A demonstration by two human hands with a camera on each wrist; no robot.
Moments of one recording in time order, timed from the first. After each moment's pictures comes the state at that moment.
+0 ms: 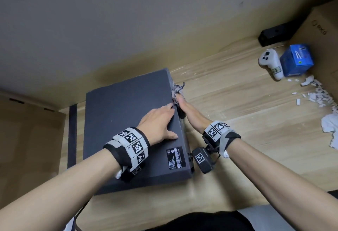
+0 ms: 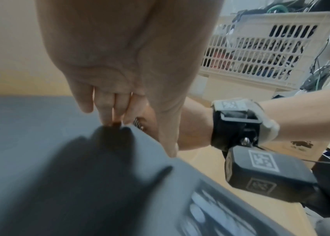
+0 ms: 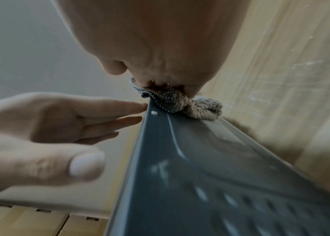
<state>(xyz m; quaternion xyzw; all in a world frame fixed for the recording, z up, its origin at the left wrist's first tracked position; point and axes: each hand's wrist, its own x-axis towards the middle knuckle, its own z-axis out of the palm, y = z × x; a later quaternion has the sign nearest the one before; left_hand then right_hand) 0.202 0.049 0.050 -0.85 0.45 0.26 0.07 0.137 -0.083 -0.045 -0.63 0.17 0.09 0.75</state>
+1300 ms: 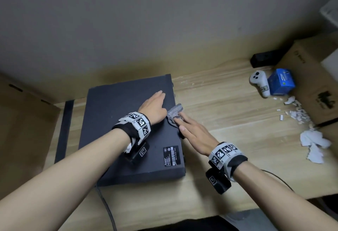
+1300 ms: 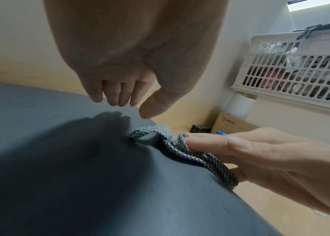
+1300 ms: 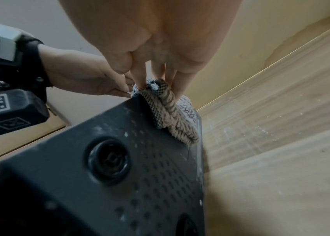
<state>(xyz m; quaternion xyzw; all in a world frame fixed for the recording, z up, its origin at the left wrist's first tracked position) 0.234 0.047 0.040 -0.91 0.31 0.26 -0.07 0.066 -0.079 -0.033 -0.89 0.04 0.05 0.45</state>
